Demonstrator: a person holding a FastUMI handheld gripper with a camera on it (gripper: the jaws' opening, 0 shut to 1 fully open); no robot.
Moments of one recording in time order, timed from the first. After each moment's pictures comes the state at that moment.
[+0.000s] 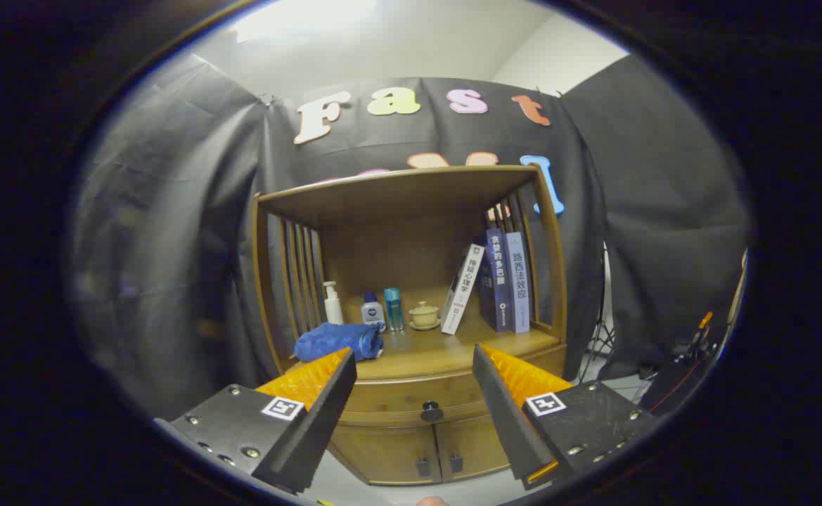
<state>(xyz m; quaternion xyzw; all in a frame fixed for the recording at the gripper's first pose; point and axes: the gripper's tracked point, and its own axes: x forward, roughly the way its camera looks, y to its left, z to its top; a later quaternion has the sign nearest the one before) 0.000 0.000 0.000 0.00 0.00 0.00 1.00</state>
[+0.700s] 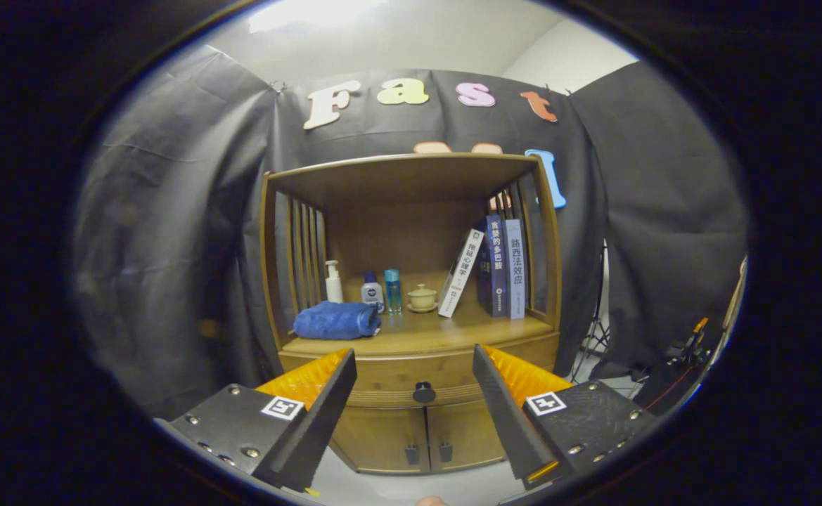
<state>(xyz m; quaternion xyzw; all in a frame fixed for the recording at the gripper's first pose) -0.013 -0.002 -0.027 -0.04 0.02 0.01 1.00</state>
